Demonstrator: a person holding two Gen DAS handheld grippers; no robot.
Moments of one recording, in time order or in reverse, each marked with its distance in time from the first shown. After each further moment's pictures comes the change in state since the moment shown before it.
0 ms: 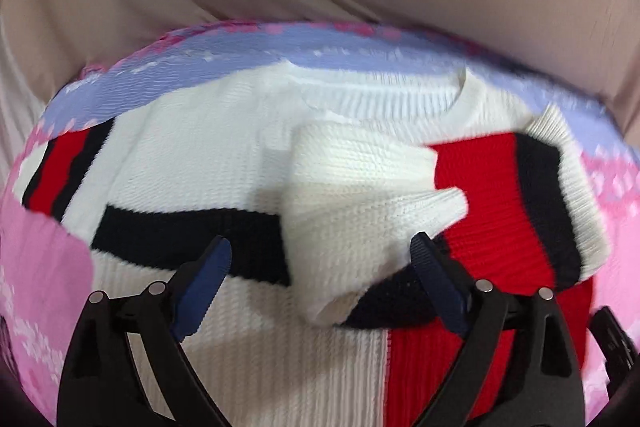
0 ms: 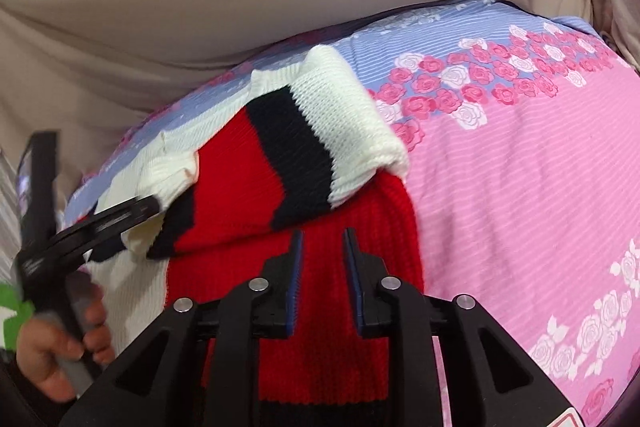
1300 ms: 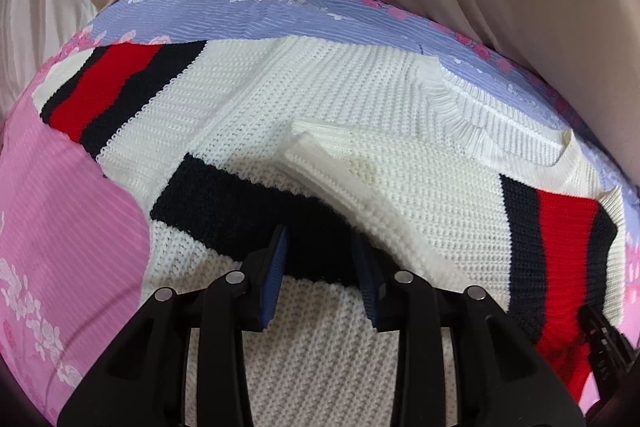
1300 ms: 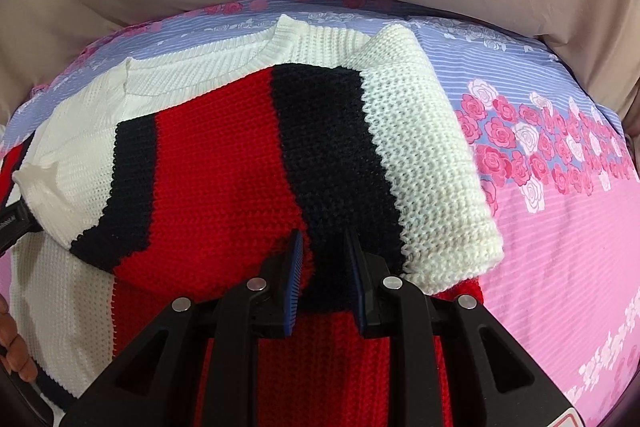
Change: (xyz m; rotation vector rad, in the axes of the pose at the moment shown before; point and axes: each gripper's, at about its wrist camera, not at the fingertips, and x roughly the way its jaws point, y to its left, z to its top) left arm 0.017 0.117 -0.006 -0.331 0.043 0.023; right arm 0.090 0.060 0.049 -0.263 0.143 -0.211
